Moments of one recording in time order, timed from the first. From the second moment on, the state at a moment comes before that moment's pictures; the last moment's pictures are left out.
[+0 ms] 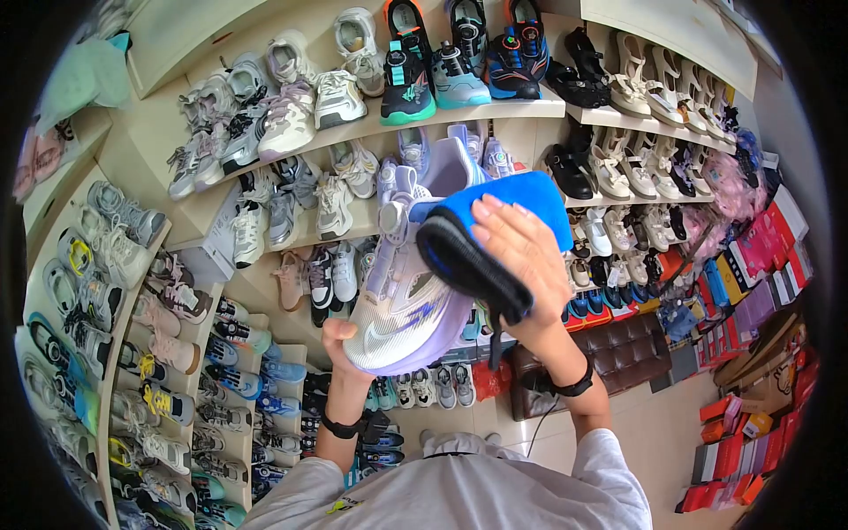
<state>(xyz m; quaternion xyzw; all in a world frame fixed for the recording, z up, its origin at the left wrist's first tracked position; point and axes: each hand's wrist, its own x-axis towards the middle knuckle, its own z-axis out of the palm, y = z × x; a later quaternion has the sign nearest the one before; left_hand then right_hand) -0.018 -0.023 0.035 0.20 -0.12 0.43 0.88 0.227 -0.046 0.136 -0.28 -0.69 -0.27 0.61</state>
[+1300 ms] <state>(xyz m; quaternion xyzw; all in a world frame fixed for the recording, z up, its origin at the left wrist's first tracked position) -0.020 -0.013 0.034 0.22 -0.09 0.43 0.87 0.203 -0.071 0.135 -0.12 -0.84 -0.27 0.45</state>
